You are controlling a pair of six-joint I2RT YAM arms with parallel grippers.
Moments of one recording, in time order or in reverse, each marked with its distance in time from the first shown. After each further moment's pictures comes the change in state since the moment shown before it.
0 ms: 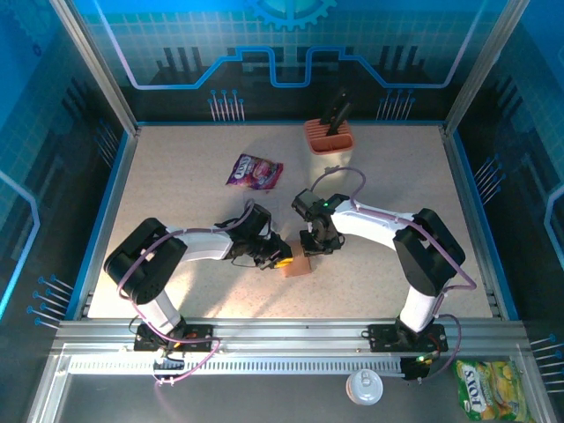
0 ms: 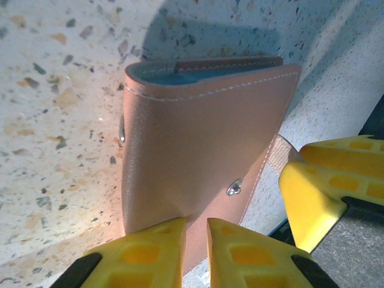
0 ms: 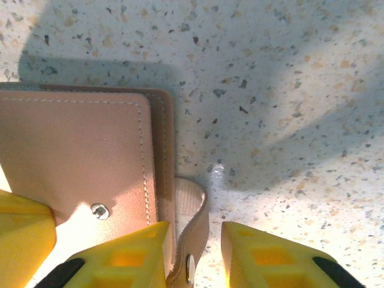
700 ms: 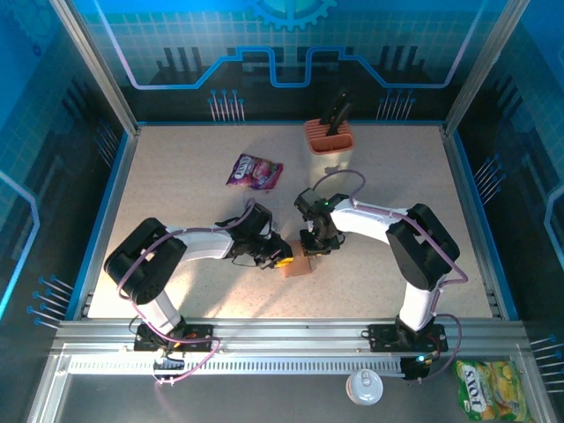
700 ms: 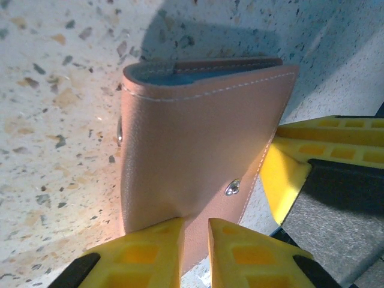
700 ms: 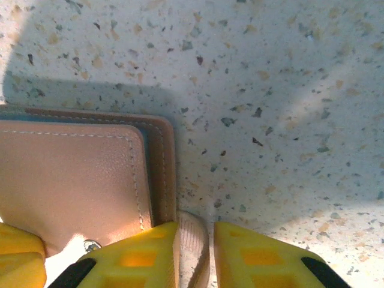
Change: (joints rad) left arm -0.003 0.000 0.018 -0.032 -0.008 0.001; right arm -0.038 0.051 -0.017 0.068 -0.082 -0.019
